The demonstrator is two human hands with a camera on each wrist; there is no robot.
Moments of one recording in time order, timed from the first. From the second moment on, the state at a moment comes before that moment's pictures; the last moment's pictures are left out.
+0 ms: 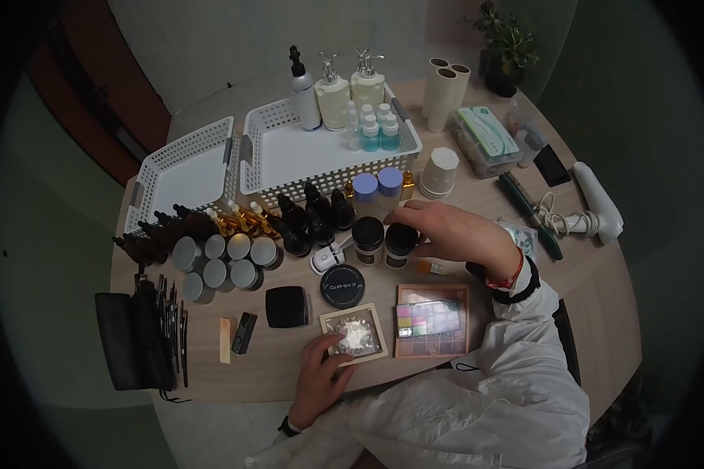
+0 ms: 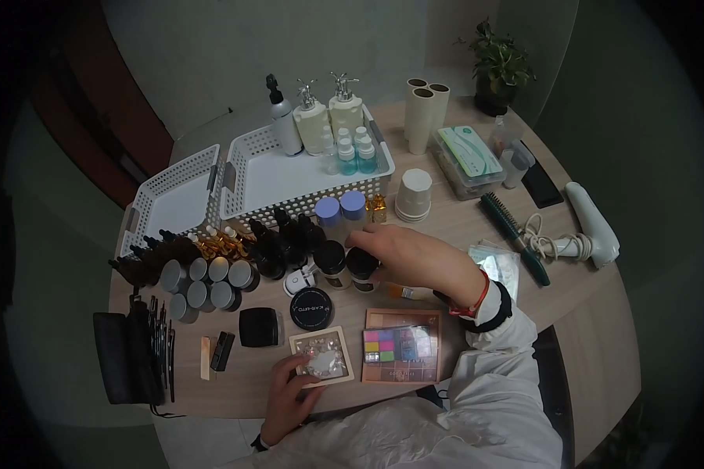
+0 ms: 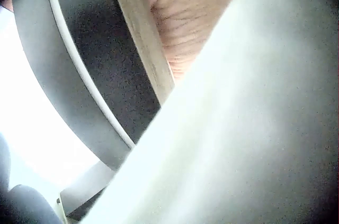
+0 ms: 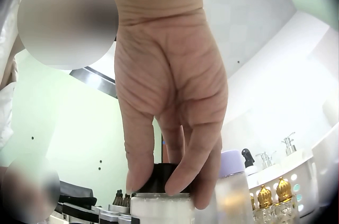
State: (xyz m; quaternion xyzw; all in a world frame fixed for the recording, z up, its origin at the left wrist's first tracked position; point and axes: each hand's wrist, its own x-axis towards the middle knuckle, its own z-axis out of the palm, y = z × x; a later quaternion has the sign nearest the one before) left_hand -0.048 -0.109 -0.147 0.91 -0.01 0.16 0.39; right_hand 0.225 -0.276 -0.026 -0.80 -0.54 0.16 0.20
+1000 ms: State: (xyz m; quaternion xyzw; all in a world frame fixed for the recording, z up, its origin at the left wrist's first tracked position) left_hand -0.046 -0.100 -0.148 0.88 -0.04 0.16 0.44; right_hand 0.353 -0.308 -0.076 -0.88 -0.39 0.18 0.21
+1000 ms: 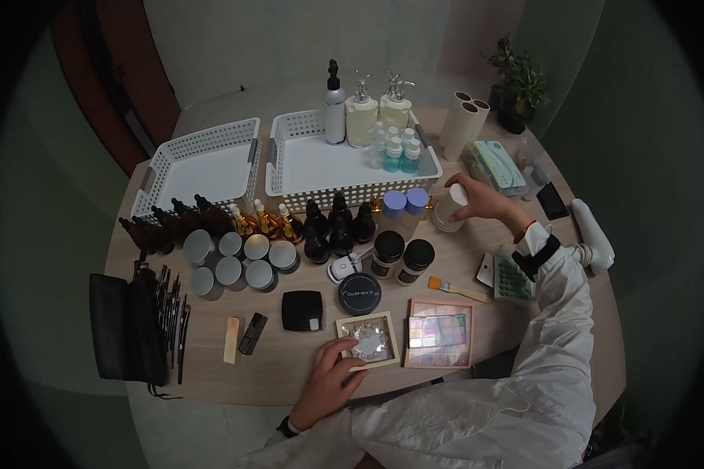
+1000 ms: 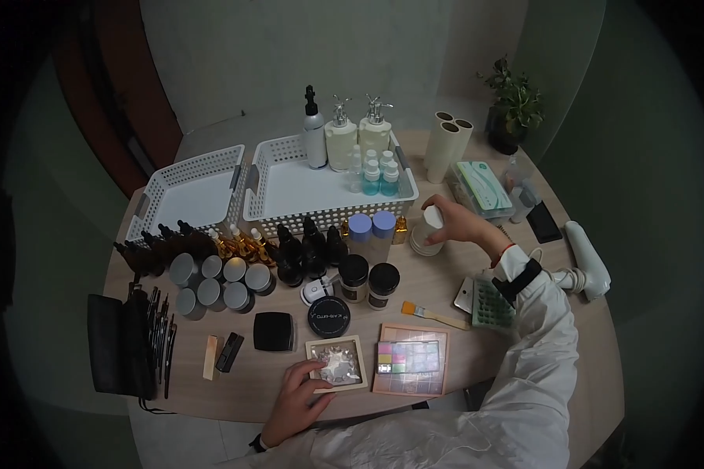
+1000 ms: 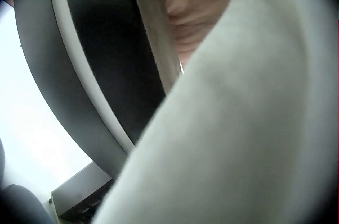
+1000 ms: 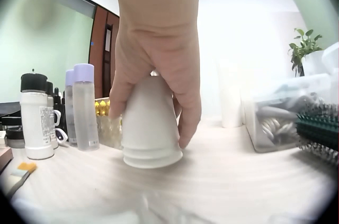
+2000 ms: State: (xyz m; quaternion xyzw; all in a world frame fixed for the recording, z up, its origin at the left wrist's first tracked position) left_hand -0.047 -0.098 -0.149 0.88 -0.05 0.15 0.46; right_hand 0.353 -0.304 -0.010 -0.86 -0.31 0.10 0.40
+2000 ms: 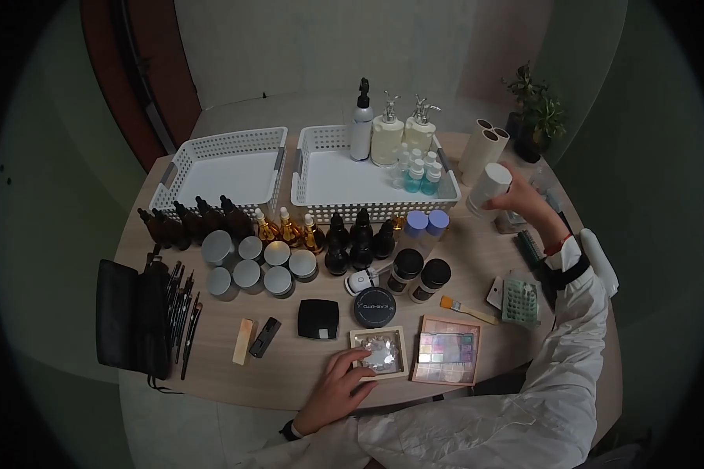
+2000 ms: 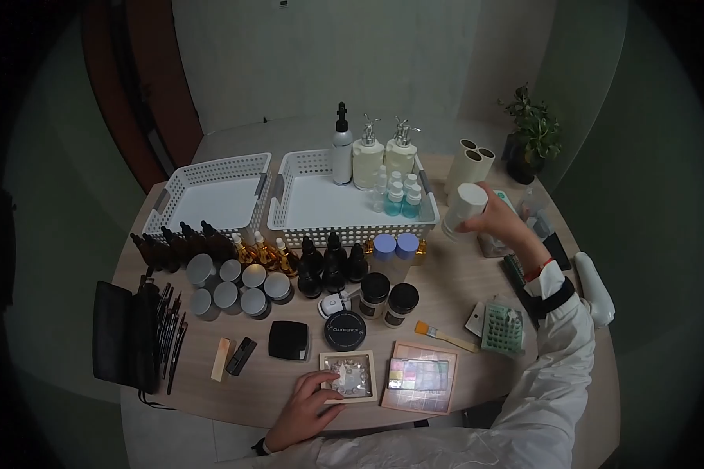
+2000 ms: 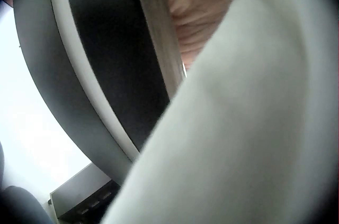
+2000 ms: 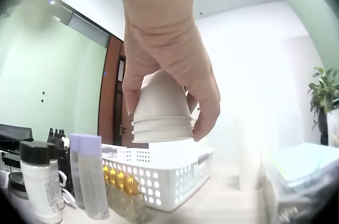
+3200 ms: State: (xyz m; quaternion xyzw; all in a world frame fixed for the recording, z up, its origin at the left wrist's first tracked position) left_hand -0.041 -0.067 -0.117 0.88 -0.09 0.10 0.46; right_hand 0.417 0.047 -0.087 -0.86 -0.49 -0.03 0.12
